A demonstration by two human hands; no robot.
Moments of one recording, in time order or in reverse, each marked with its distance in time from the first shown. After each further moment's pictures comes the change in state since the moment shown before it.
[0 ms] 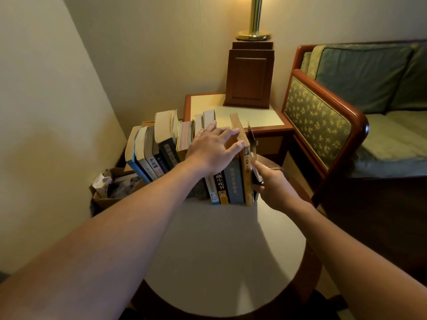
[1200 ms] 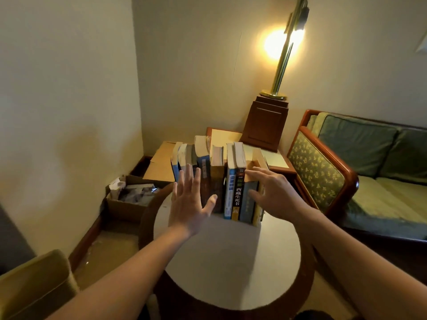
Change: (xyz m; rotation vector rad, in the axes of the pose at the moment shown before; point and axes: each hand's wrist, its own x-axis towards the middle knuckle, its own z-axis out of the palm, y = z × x) left_hand -0.166 -0.061 0.029 -0.174 0.443 -0.245; right_hand -0.062 -0.161 -0.055 -0.297 0.073 -0.267
